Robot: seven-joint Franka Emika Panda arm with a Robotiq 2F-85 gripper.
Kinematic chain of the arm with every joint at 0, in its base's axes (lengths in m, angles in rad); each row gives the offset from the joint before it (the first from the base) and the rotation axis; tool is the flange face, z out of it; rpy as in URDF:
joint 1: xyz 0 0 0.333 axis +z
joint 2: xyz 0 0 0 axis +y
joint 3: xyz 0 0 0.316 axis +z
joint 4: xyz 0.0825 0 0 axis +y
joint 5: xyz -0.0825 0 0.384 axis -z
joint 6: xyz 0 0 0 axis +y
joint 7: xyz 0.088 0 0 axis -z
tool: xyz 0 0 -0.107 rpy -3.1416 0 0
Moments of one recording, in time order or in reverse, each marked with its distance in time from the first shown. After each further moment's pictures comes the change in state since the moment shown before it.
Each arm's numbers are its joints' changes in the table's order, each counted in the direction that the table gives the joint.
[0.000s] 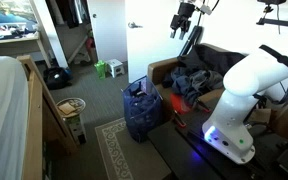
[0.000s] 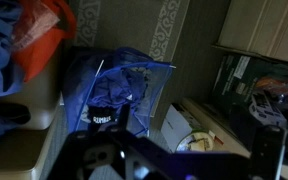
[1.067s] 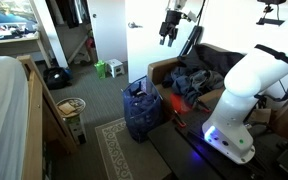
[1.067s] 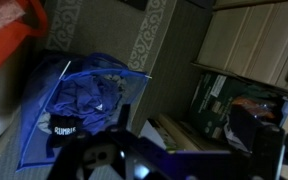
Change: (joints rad) arm 0.040 0.137 0.070 -0.029 -0.108 -0.004 -0.067
